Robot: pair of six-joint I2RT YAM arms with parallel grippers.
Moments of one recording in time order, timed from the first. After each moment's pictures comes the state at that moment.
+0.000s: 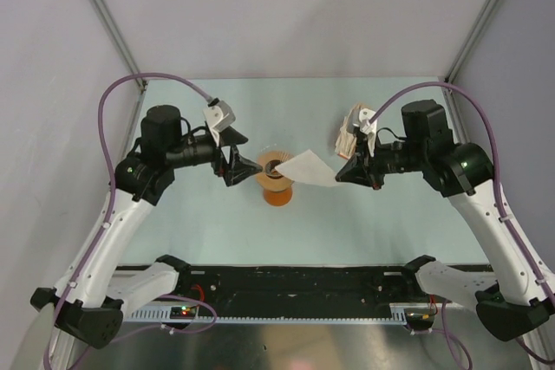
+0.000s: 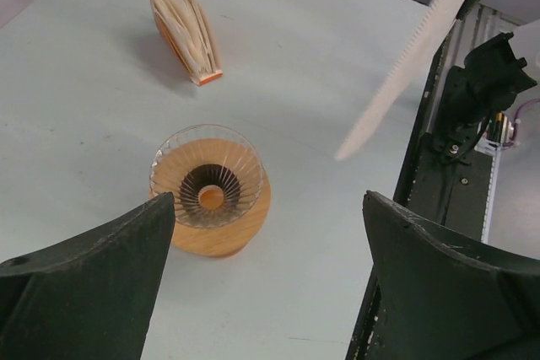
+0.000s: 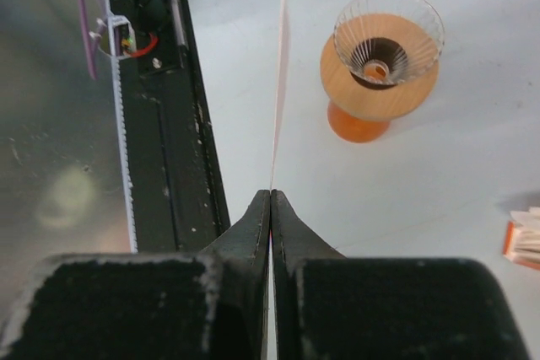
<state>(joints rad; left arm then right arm) -0.38 1.00 1.18 -0.55 0.76 0.16 0.47 1.07 1.41 -0.99 -0.80 -0.42</state>
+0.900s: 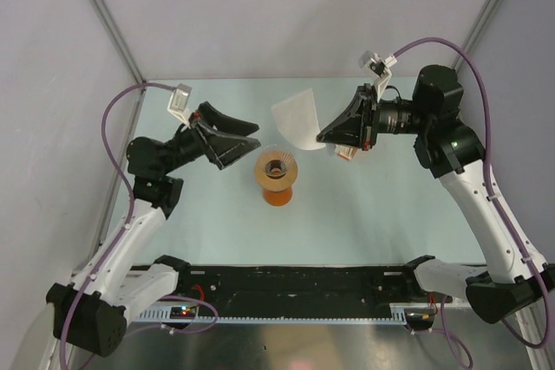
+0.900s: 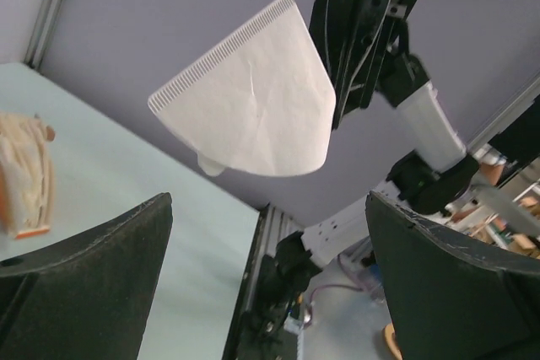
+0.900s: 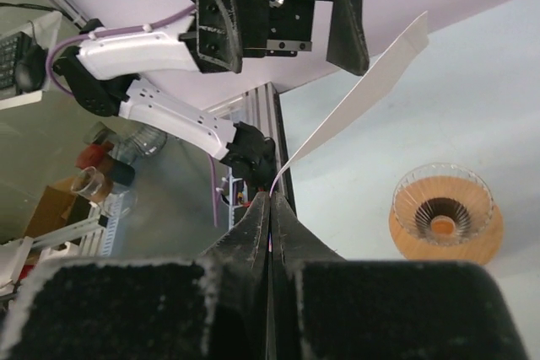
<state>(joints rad) -0.30 0.93 0.80 0.60 0.88 -0.97 0.41 1.18 1.47 -0.38 -1.09 0.31</state>
